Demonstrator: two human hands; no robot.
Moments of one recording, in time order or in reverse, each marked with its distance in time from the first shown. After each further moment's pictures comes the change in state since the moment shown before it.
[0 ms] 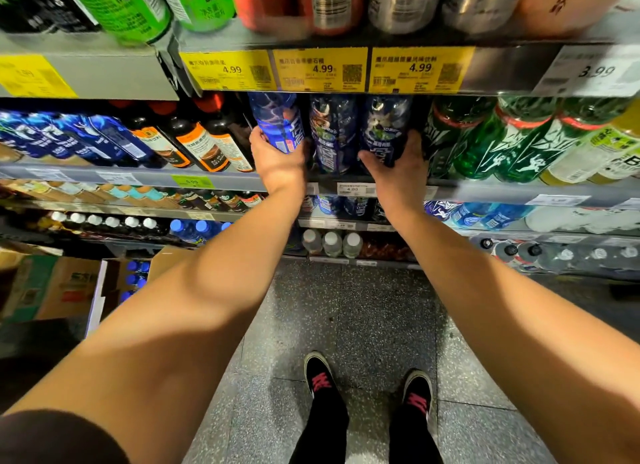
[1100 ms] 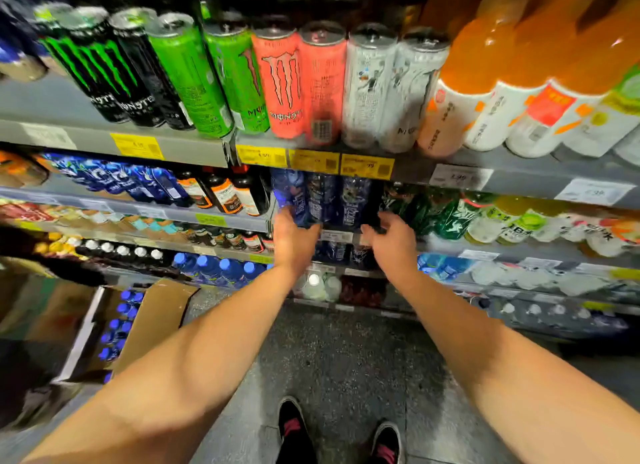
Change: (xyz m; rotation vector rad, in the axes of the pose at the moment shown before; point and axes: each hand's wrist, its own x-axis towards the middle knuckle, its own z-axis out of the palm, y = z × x) left_hand -0.113 0.056 -0.063 0.071 -0.264 0.069; right_hand -0.056 -0.052 -0.097 -0.174 -0.198 0.034
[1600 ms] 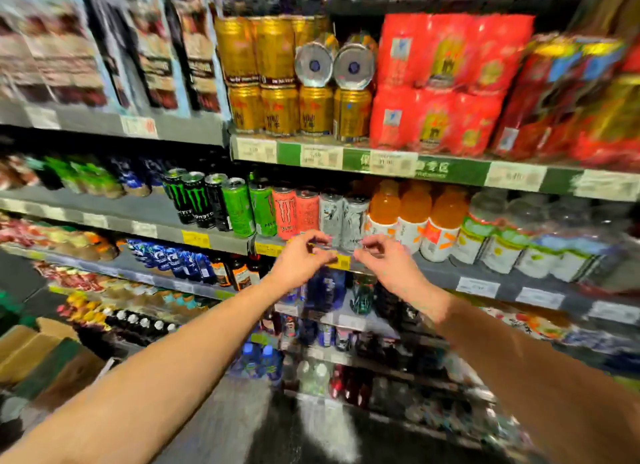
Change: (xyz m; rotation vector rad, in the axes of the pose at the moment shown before) left_hand -0.090 0.211 -0.072 0.062 -0.234 0.394; right_hand -0.059 -0.137 -0.193 0.001 -0.169 -0.424
